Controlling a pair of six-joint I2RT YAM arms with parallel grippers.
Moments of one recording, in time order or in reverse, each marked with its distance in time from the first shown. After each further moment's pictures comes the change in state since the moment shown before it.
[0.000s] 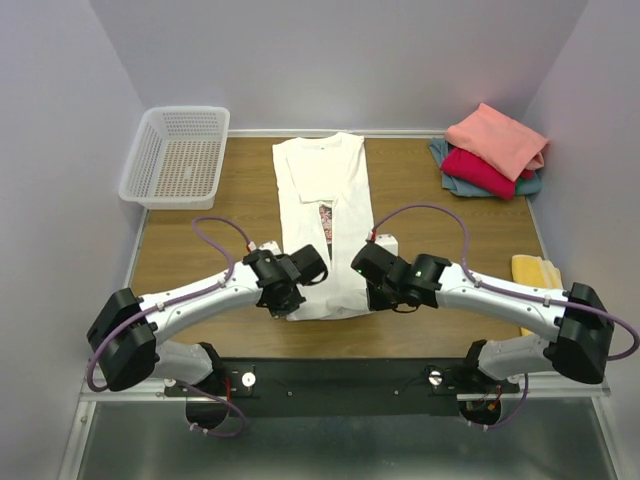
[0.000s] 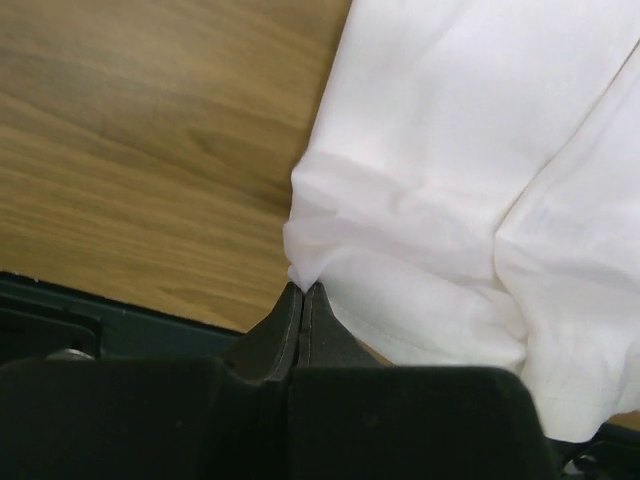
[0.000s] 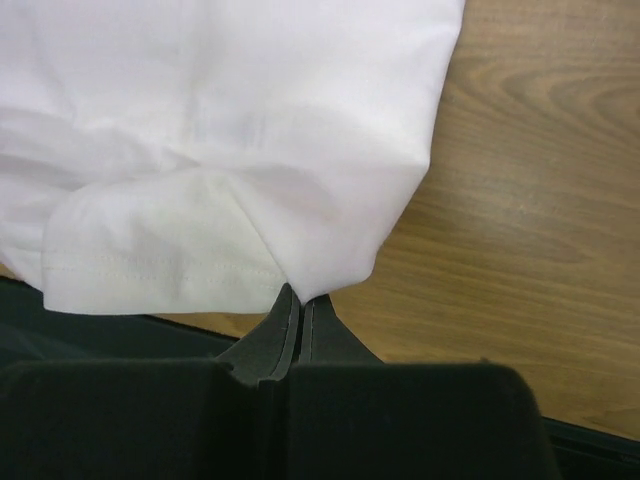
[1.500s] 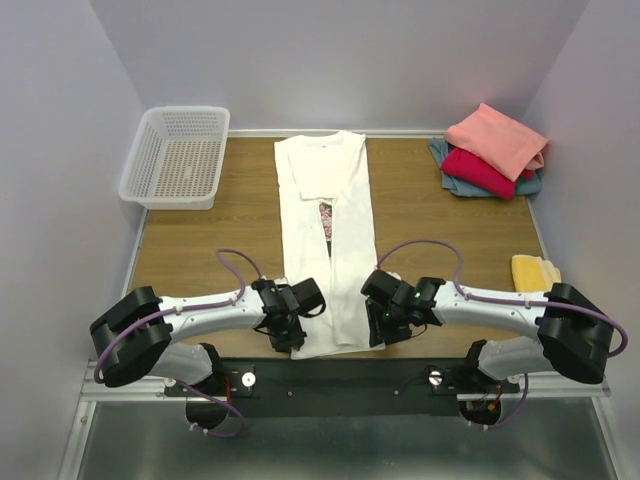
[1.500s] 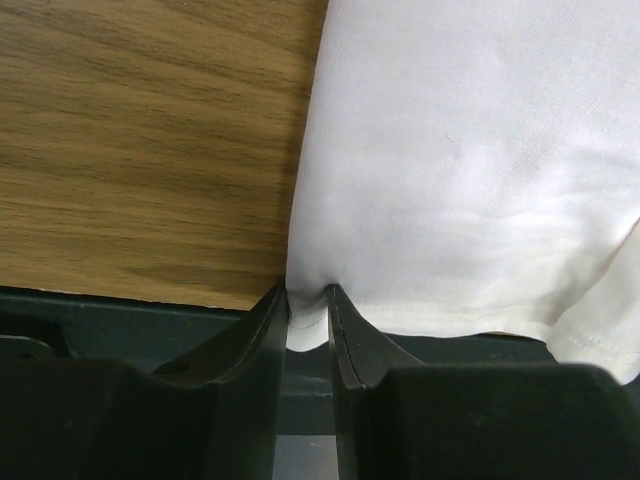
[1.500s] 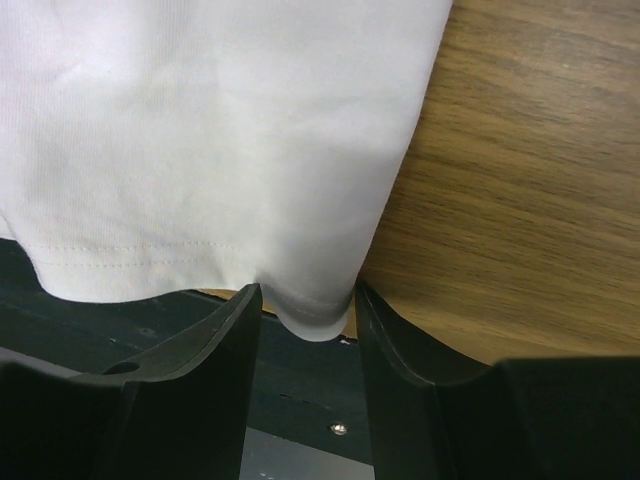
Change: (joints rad) left arm -0.073 0.013 -0.266 0.249 0.226 0.029; right arm -0.002 0.029 -0.266 0.154 -0.272 0.052
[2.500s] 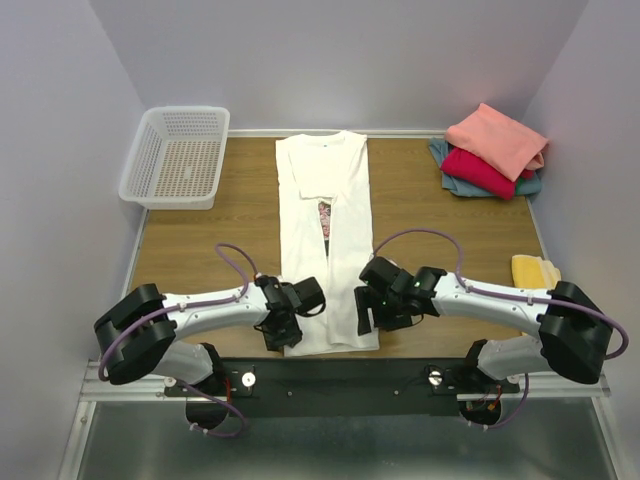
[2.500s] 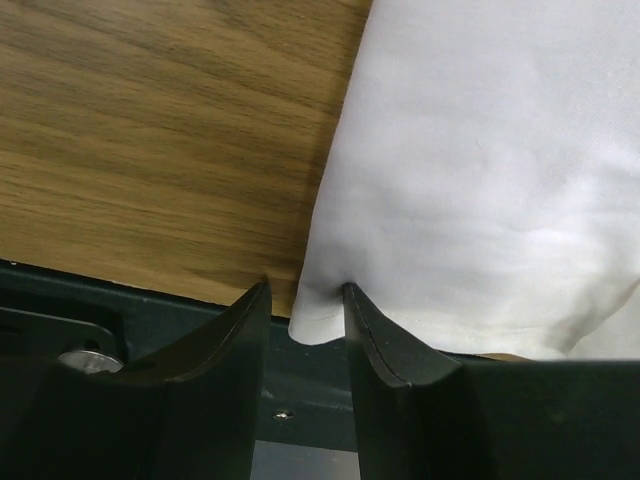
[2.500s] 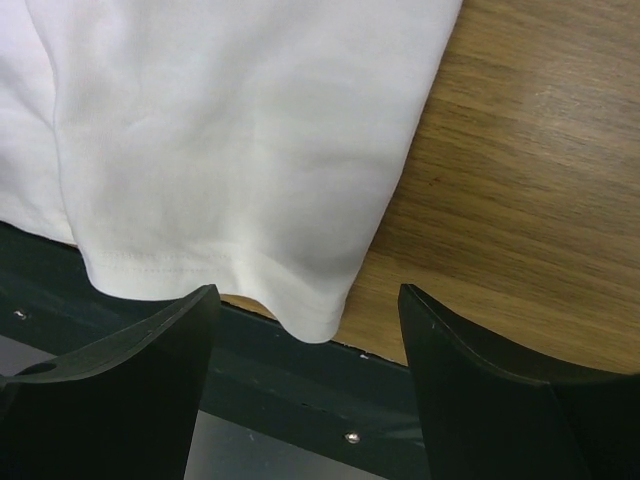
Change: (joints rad) left arm 0.008 0.016 0.033 -0.106 -0.076 -0.010; right arm -0.051 0.002 0.081 -0.011 0.013 -0.068
